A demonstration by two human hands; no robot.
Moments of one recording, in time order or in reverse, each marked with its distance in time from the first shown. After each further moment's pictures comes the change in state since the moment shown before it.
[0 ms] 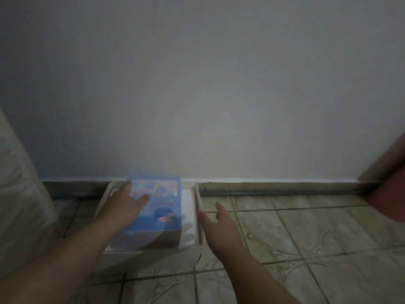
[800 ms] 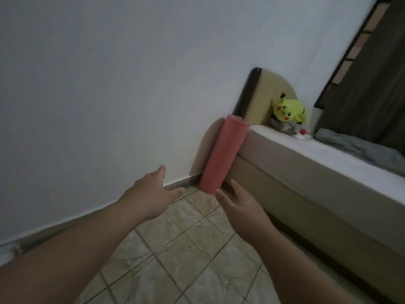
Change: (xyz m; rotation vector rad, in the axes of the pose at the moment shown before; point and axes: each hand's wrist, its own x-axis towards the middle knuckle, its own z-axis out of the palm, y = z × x) left_hand -0.243 0.365 0.045 0.109 -0.569 0.854; right_hand -0.229 -0.040 -0.373 -0.289 0.678 0.098
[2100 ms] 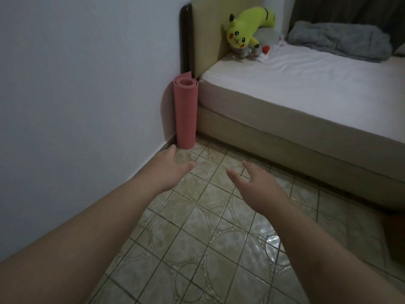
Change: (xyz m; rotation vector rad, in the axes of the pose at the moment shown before) left_hand 0.023 0.395 -0.116 0.161 -0.378 -0.022; right_hand -0.006 -0.043 -0.387 -0.094 -0.166 0.438
